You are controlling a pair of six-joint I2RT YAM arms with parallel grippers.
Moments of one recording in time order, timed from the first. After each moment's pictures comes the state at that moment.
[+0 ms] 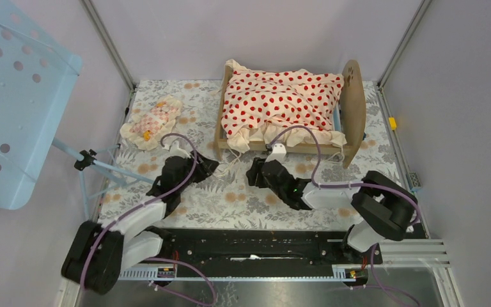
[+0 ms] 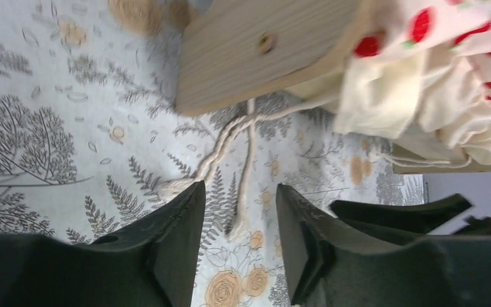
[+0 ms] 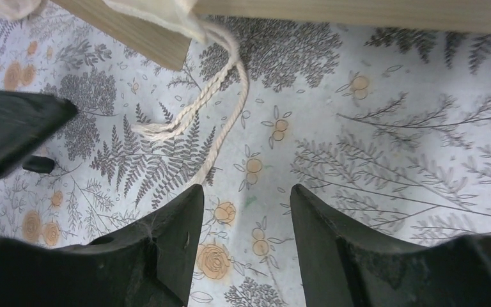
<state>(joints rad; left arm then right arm) -0.36 1.11 0.28 0.40 0.09 -0.84 0.96 1.53 0.62 0.39 0.38 0.70</state>
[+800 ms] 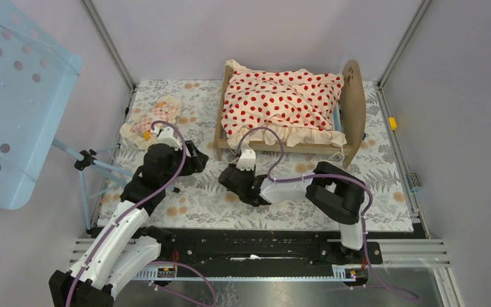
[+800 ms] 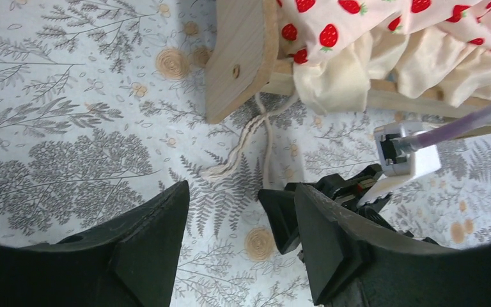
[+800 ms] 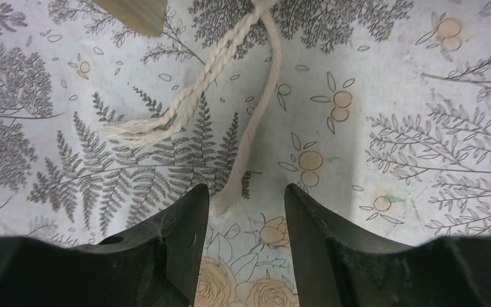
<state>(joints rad) -0.36 0.76 0.65 -0.33 0.01 -0.50 1.13 1.92 1.08 -0.03 0.63 0.91</state>
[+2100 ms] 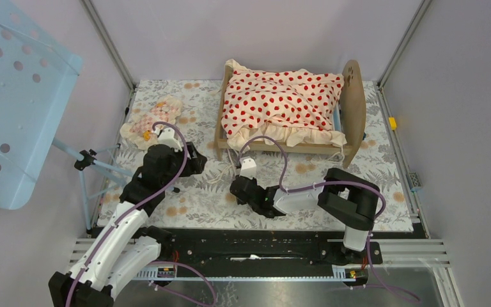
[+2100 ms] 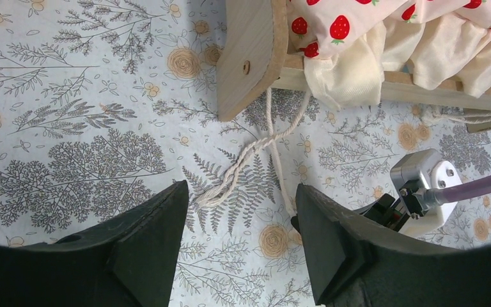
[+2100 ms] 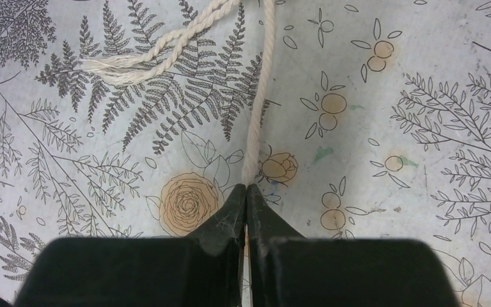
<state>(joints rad) -0.36 0.75 0.65 -0.37 -0.01 -0.44 1.18 1.82 0.87 0.18 0.50 0.69</state>
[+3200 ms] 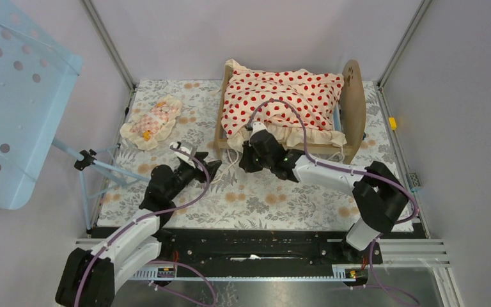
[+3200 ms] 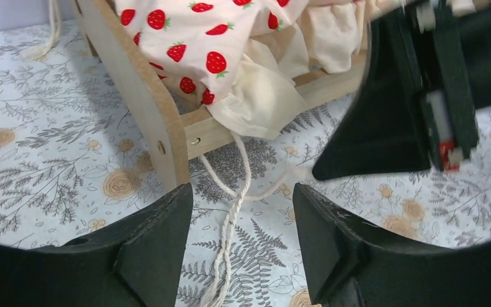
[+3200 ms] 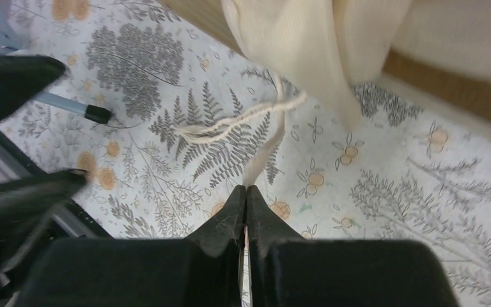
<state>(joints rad) -0.36 0.80 0.21 0.56 0.29 -0.16 0.89 1.64 1.01 -0.04 0.05 0.59</state>
